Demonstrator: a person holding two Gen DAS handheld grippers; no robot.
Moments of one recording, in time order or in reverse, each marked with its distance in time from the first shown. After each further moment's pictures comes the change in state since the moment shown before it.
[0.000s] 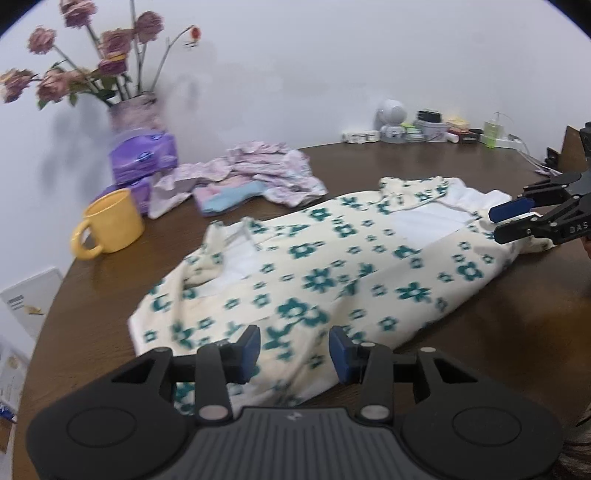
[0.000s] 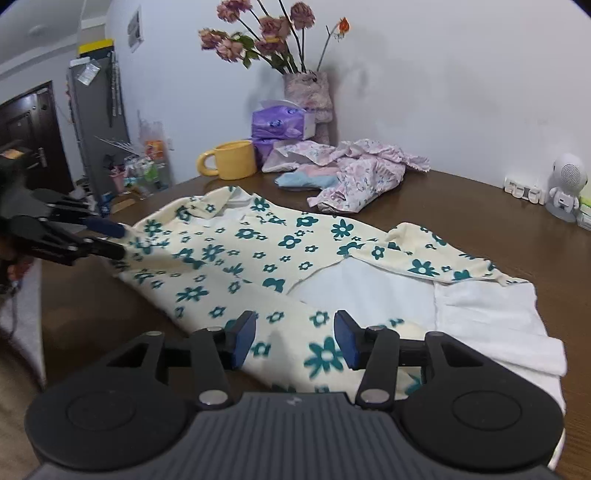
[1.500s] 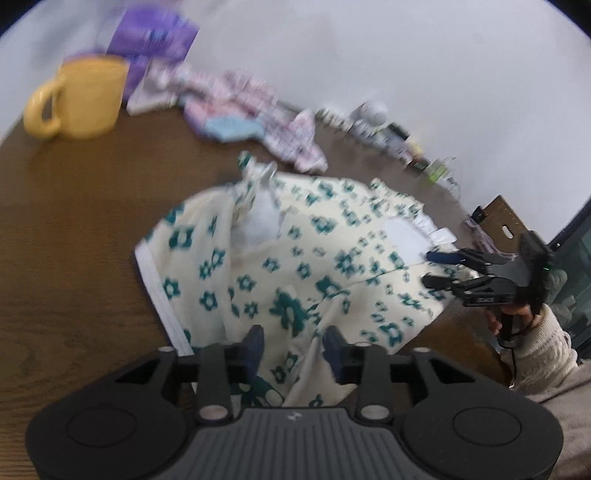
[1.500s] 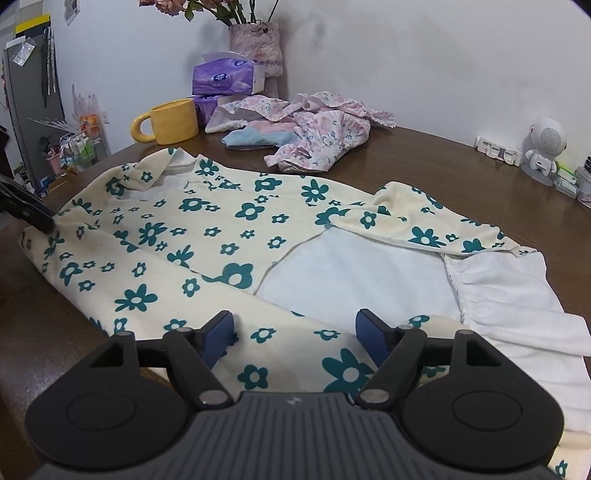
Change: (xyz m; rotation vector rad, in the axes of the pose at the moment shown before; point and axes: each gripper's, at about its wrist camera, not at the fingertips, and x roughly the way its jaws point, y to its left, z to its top) left arm 0.051 0.164 -0.008 -0.295 0.138 -0.529; right arm 0.067 0.019 0.004 0.069 0.112 -0.185
